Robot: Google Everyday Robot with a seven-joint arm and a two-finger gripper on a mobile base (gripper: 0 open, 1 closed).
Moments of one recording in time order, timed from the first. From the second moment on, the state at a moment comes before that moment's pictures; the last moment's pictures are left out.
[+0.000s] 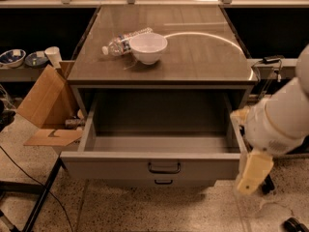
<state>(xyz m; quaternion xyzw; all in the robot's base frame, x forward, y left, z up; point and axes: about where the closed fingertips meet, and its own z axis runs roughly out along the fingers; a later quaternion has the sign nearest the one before) 0.392 -0.190 0.815 -0.61 0.77 0.06 0.15</state>
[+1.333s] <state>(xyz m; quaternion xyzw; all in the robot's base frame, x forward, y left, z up) 0.374 -0.176 0.693 -0.60 0.78 0.14 0.12</state>
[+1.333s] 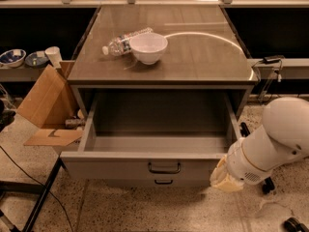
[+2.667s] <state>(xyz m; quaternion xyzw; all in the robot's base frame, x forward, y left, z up) 0.453 -0.154 0.659 -0.60 0.78 0.10 0.14</state>
